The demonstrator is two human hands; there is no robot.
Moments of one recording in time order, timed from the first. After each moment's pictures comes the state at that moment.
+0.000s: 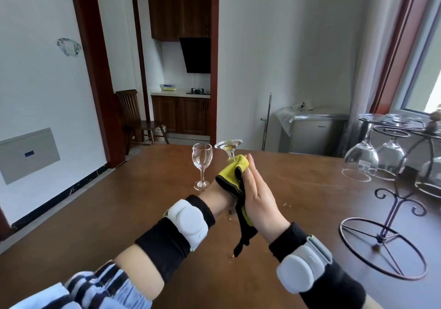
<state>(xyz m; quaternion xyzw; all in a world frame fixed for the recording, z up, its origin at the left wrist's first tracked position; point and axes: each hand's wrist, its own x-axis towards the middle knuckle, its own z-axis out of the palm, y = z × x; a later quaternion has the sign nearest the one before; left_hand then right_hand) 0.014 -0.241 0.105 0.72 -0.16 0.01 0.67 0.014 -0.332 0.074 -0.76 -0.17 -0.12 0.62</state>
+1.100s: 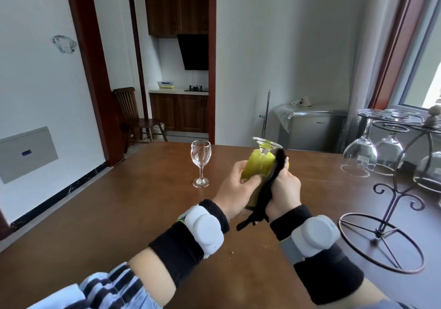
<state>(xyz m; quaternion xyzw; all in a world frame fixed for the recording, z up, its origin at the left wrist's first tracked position) 0.020 -0.254 0.082 0.75 -0.13 0.06 0.64 0.030 -0.349 0.089 -0.47 0.09 -0.14 0.86</state>
